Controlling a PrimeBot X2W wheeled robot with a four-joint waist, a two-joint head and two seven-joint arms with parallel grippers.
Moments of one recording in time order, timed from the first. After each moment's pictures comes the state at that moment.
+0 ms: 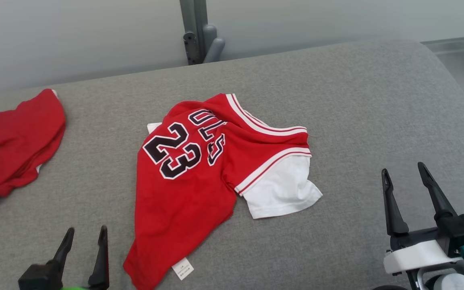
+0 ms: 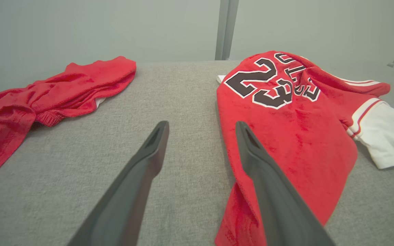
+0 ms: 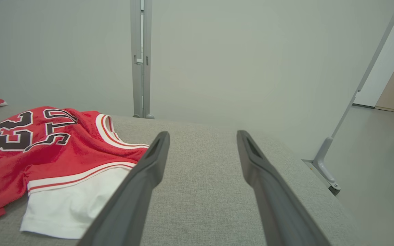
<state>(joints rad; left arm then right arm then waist) 0.04 0.45 -0.39 0.10 -0.60 0.20 -0.26 0.05 -0.05 -0.08 -0.06 -0.07 0.13 -0.26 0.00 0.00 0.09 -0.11</state>
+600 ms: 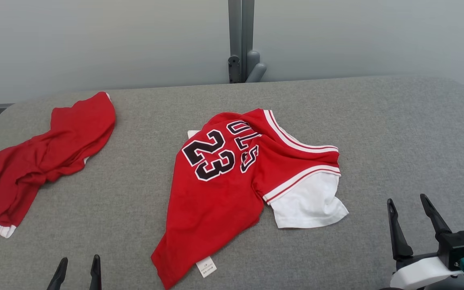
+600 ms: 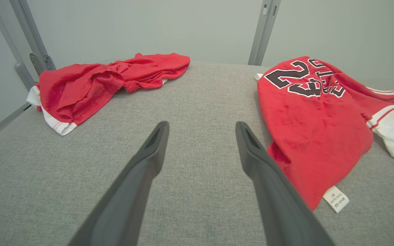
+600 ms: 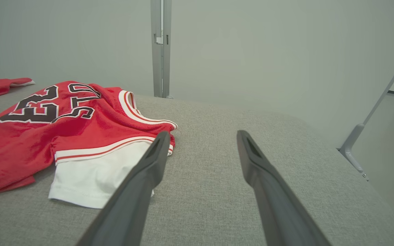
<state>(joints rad) 0.26 0.26 -0.07 0.10 -0.39 -0.04 -0.26 0.10 -0.08 -0.10 0.10 -0.03 0.13 -0.26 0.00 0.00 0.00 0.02</state>
